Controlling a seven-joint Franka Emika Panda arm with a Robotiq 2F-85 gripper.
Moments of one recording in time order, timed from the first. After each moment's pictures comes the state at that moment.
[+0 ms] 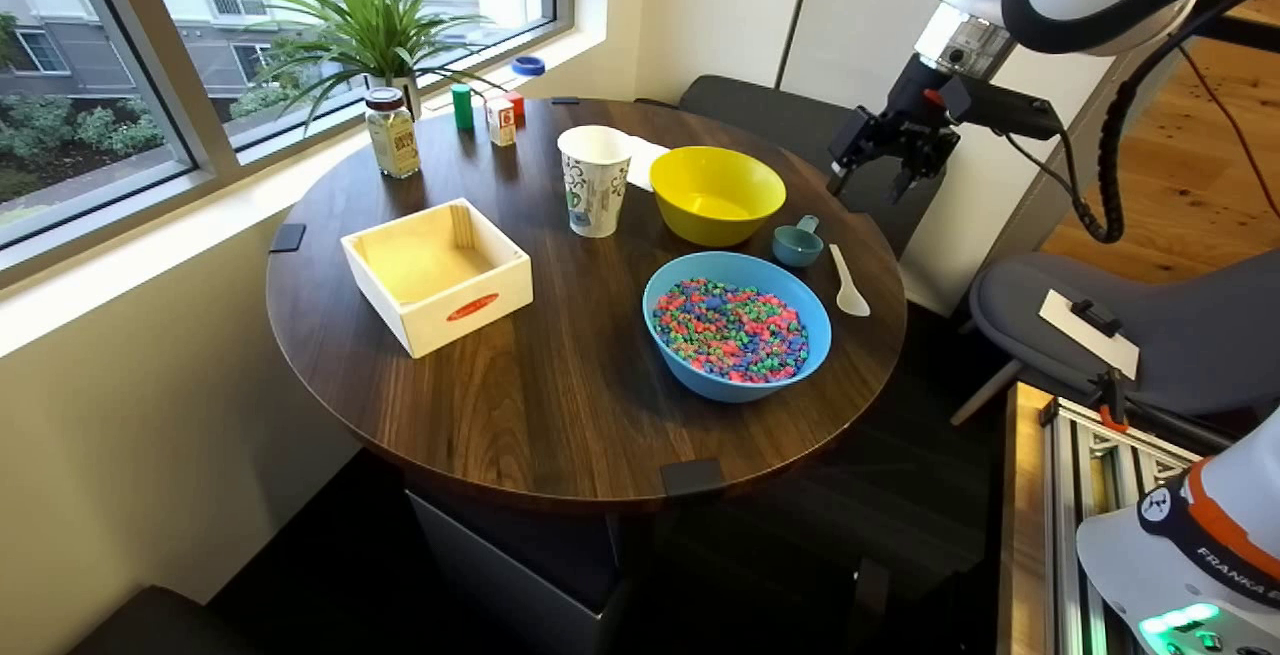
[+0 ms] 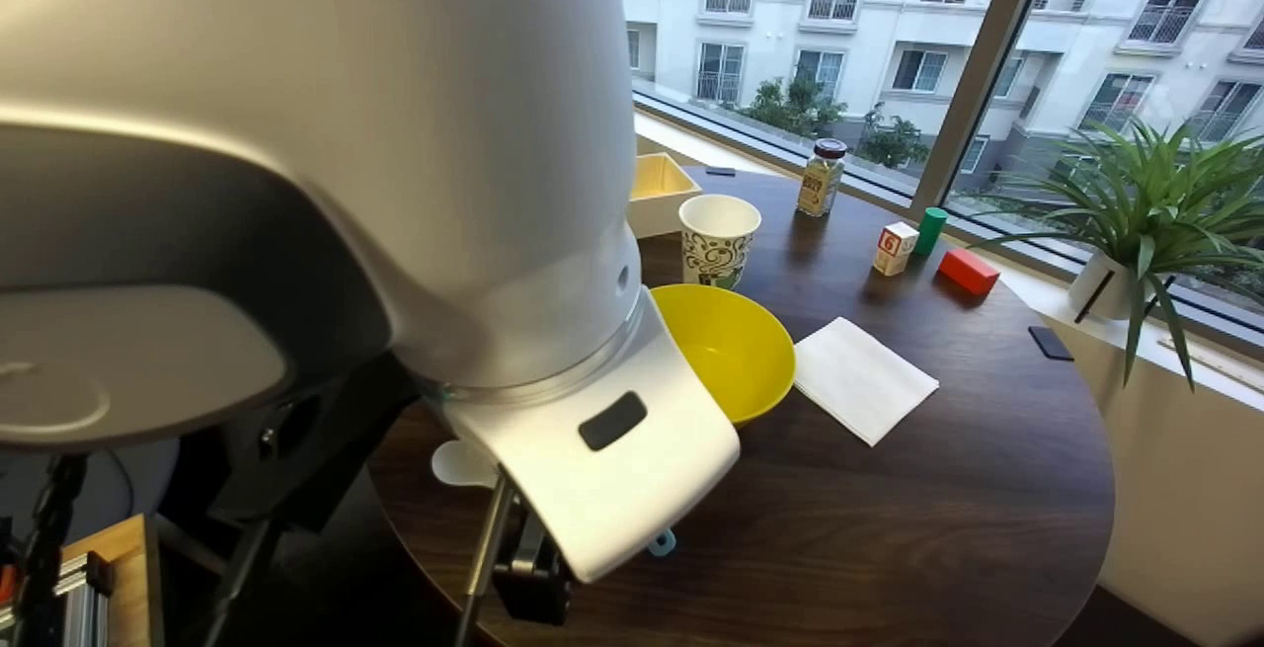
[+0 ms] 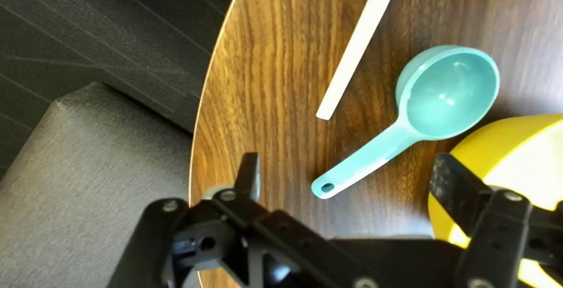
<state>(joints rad) -0.19 -0.32 -0.13 -2.47 0.13 2.29 0.37</state>
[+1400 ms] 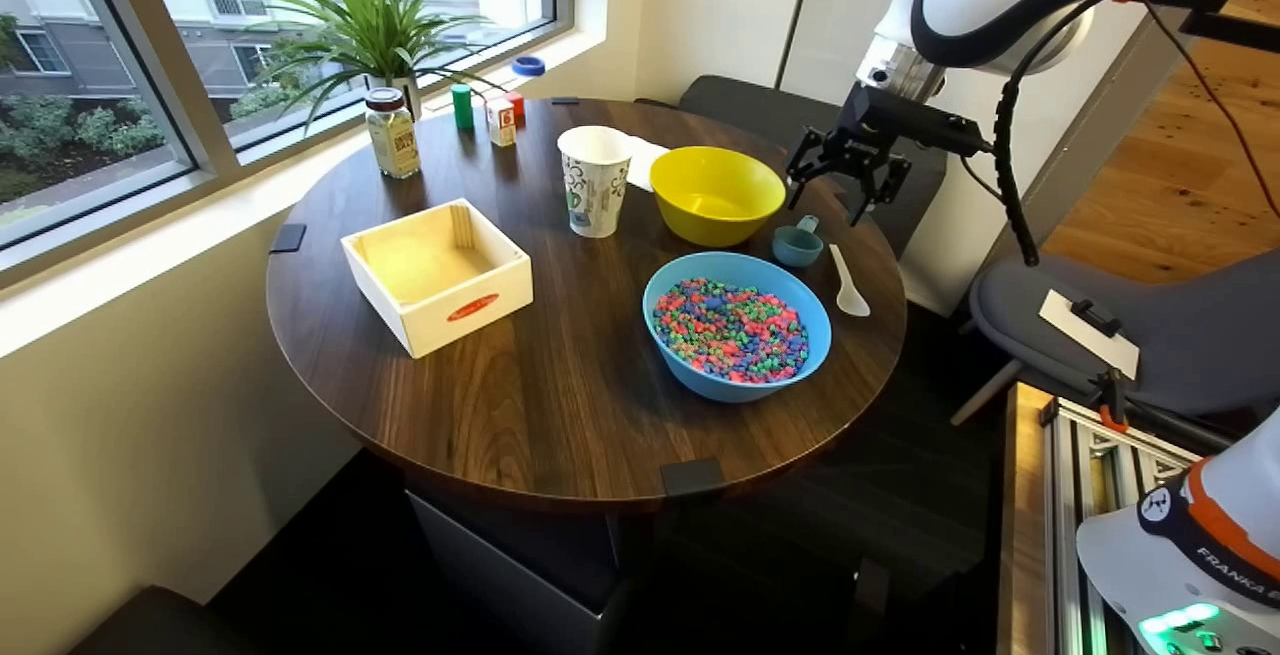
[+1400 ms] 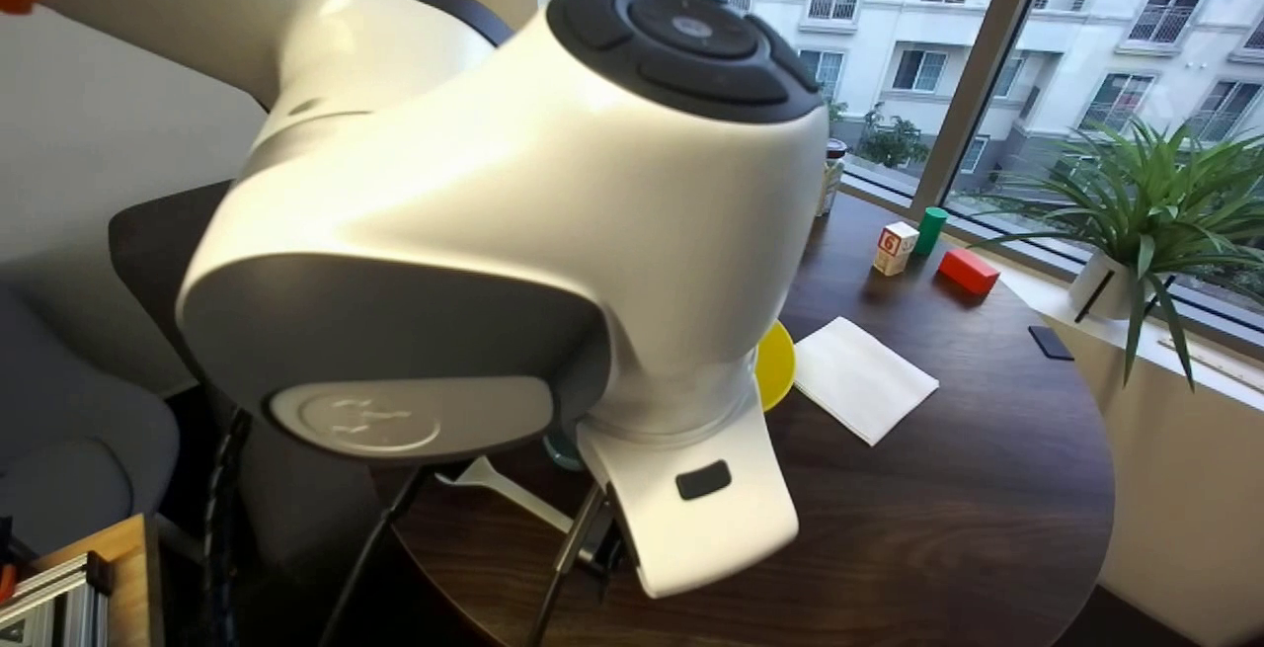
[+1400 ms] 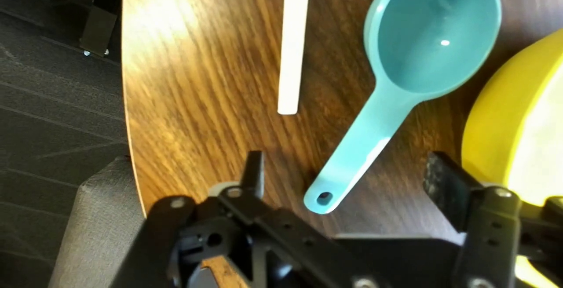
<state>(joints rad) -0.19 -0.09 -0.13 -2.33 0.23 2.29 0.59</state>
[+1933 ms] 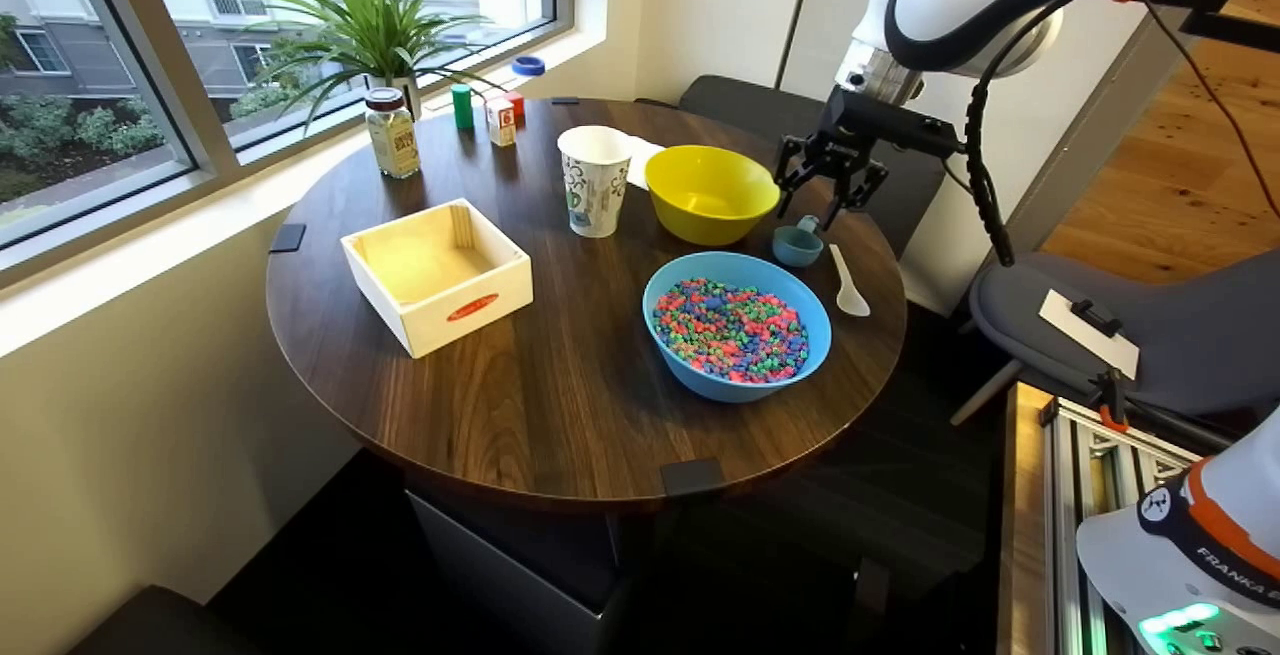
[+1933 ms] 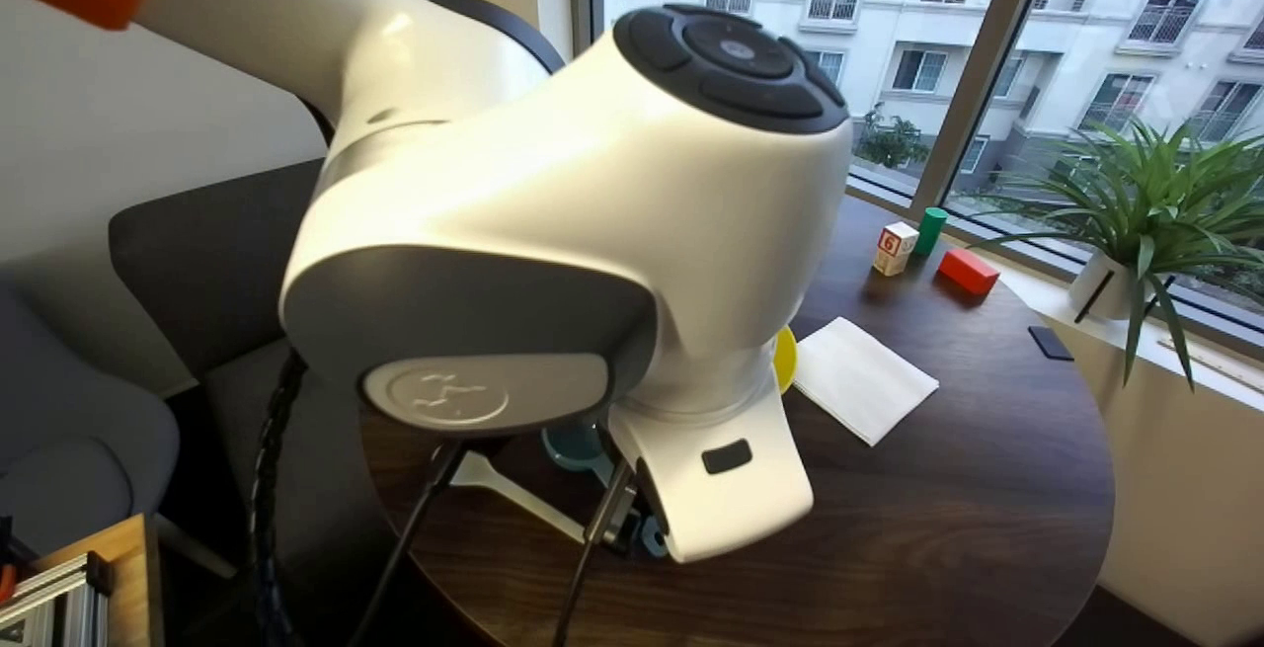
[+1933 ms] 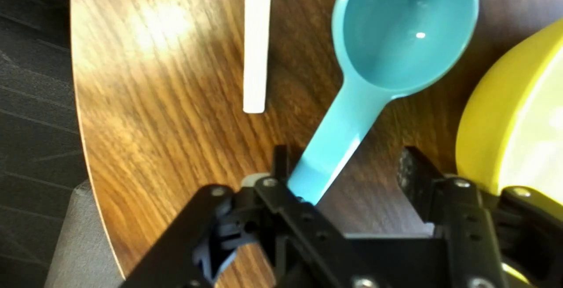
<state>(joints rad) -0.17 -0.03 -0.13 -2.28 0.24 2.29 0.61</state>
